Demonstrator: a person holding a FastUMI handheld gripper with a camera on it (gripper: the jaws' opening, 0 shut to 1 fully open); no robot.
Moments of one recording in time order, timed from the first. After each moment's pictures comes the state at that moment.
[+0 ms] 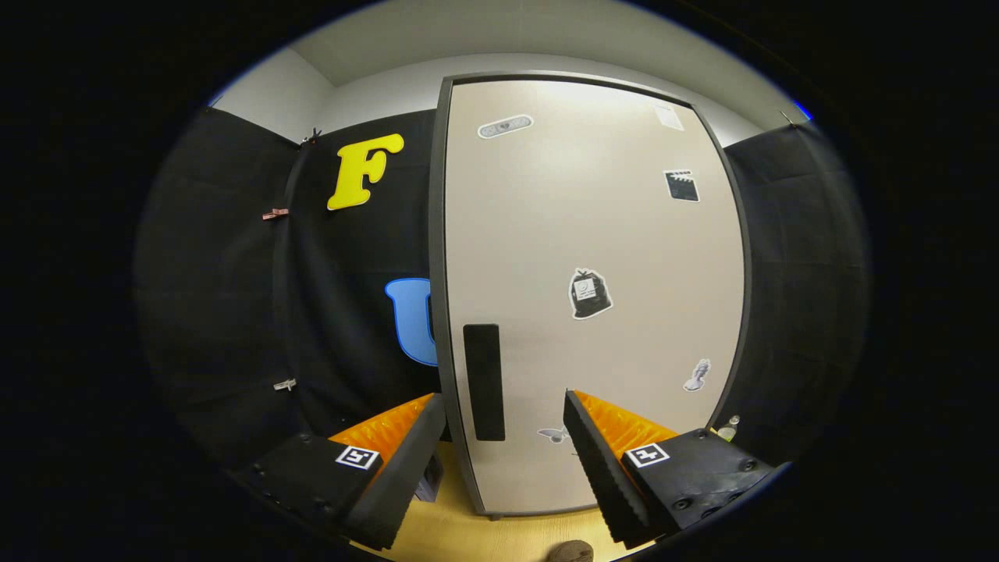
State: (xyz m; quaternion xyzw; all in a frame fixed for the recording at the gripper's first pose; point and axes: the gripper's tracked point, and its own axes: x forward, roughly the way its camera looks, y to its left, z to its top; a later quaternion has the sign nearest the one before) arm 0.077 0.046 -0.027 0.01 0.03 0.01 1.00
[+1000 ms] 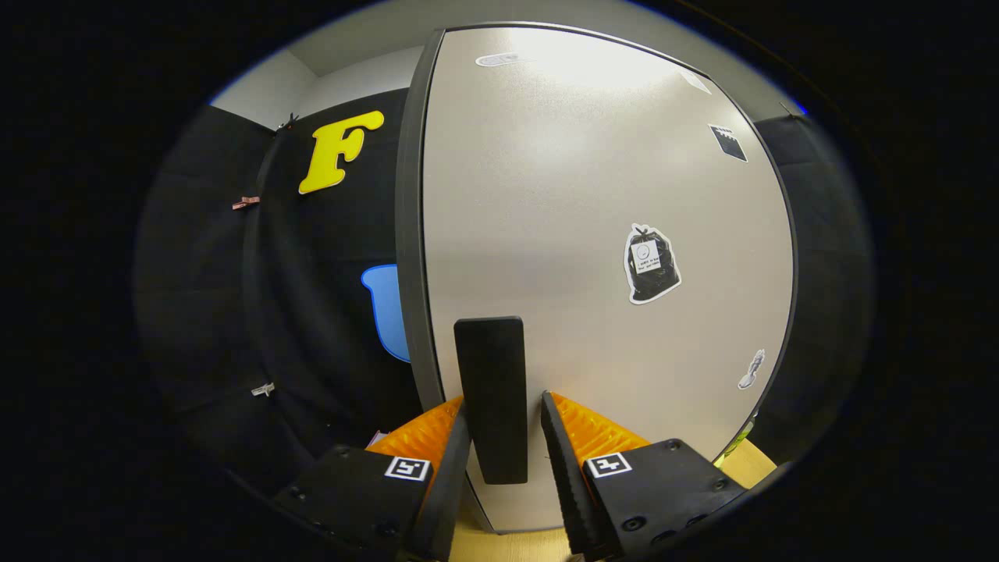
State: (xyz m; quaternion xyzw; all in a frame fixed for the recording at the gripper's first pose) arm 0.156 0.055 -0.055 0.01 0.05 -0.02 1.00
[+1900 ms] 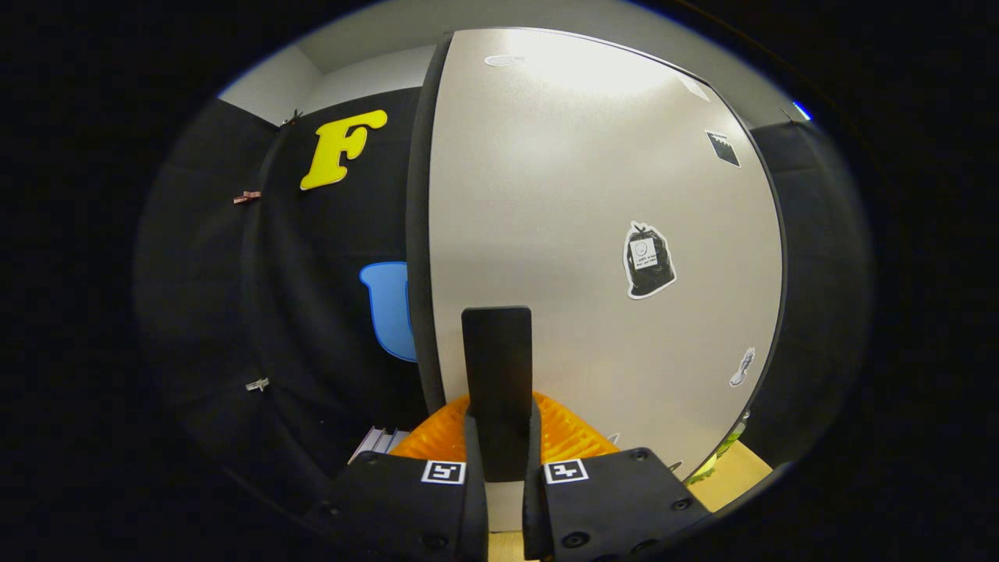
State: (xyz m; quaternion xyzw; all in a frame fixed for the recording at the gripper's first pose) arm 0.144 0.056 -0.056 0.00 0.04 -0.02 1.00
